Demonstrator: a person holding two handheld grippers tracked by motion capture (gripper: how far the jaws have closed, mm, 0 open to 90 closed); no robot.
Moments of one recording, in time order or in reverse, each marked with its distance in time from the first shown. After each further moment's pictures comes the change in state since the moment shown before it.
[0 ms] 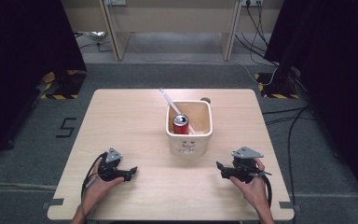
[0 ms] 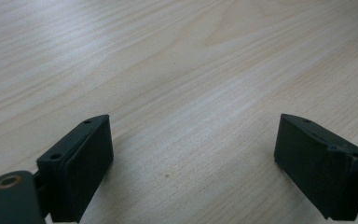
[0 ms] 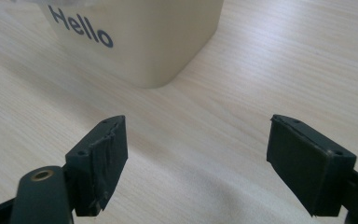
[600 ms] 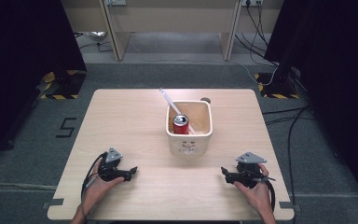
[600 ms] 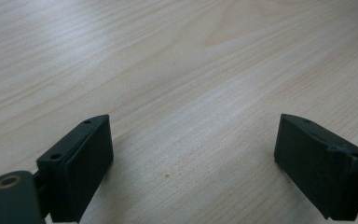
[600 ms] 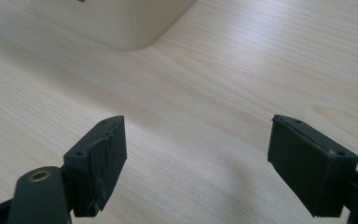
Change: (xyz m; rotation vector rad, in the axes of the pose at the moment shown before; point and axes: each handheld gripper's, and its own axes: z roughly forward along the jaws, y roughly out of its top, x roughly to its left) left arm 0.000 0.000 0.000 0.000 0.000 0.000; right arm -0.008 -0.023 -0.001 0.046 -0.036 0.016
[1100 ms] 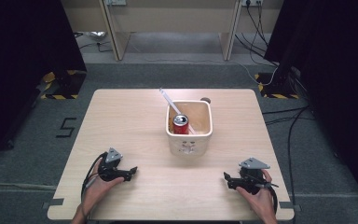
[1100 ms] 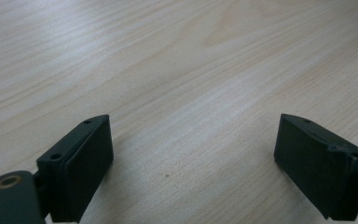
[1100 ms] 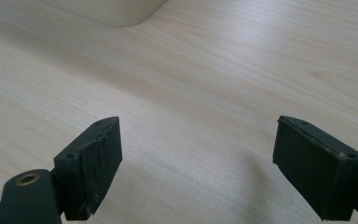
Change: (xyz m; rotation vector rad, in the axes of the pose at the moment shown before) left arm 0.000 0.000 0.000 0.000 0.000 0.000; right arm 0.001 -0.018 -0.007 0.021 -0.011 0.041
